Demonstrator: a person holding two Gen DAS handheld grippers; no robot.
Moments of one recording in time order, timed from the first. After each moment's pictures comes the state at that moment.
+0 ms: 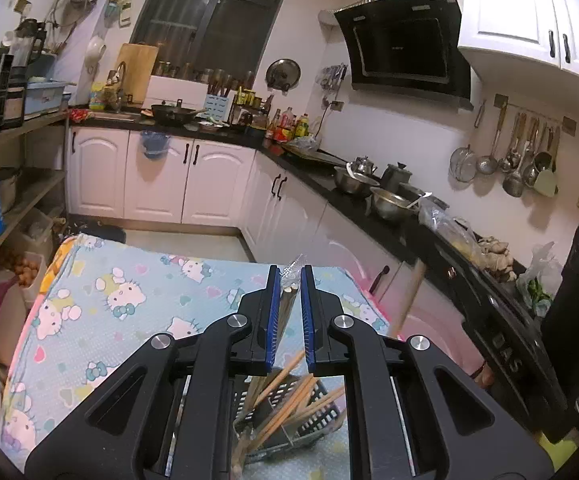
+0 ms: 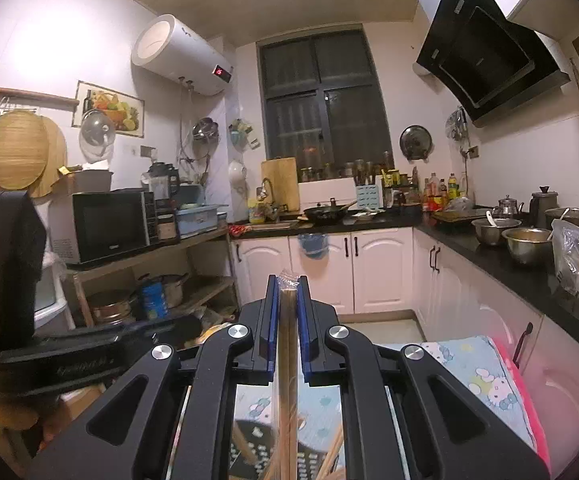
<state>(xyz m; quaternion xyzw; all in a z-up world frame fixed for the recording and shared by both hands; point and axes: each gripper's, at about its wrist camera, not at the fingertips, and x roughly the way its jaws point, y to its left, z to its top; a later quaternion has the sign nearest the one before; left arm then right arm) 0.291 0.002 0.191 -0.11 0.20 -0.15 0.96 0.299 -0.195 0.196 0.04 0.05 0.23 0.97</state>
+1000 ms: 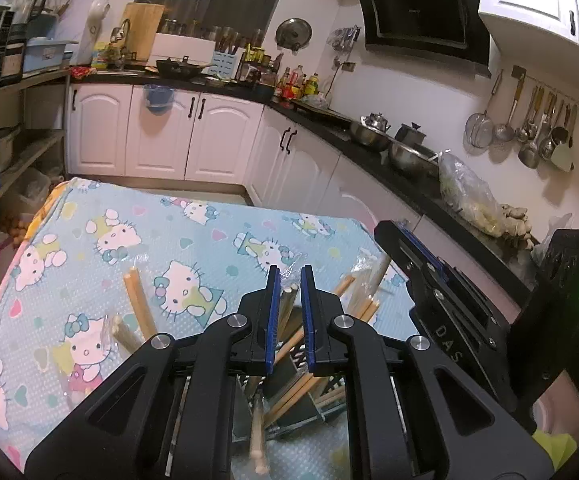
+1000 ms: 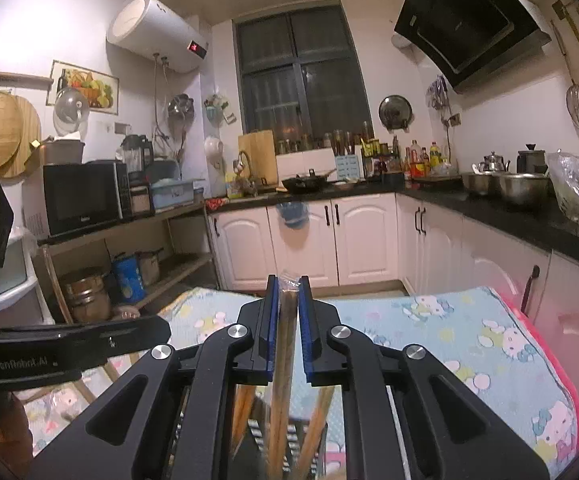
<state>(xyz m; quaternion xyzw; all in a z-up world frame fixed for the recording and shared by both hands) 0.310 -0.001 0.119 -0.11 0.27 -0.15 0.94 0.333 -0.186 0.095 0.05 0.10 0.20 0.97</state>
